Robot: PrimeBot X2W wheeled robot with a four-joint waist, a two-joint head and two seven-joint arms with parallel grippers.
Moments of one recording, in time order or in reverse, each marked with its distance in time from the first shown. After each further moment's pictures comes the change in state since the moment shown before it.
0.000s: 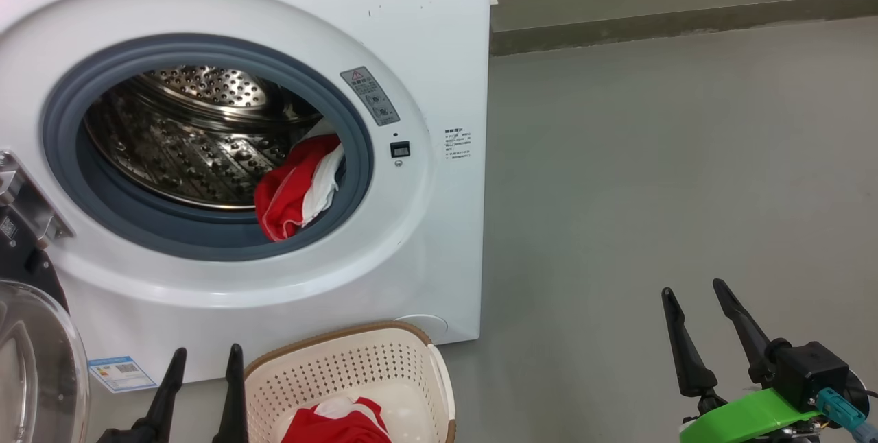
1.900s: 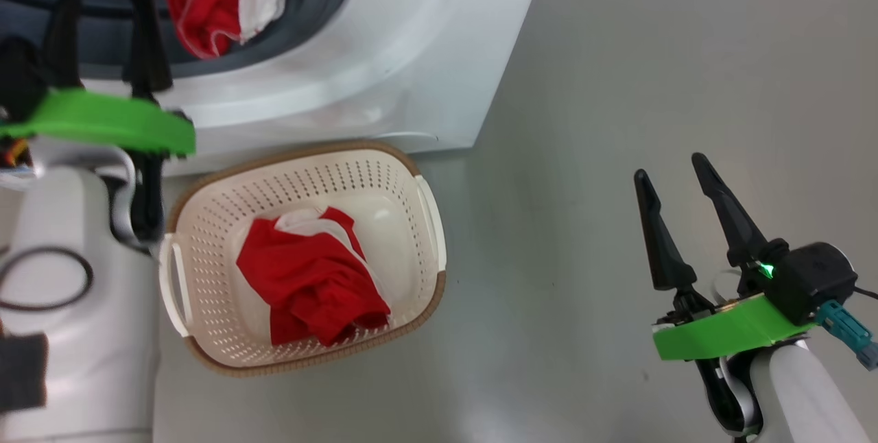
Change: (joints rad) left arm -0.899 0.033 0.026 0.447 -0.061 -0.037 -0.007; right arm -0.213 -0.006 0.069 -0.108 0.008 0.000 0.000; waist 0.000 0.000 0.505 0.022
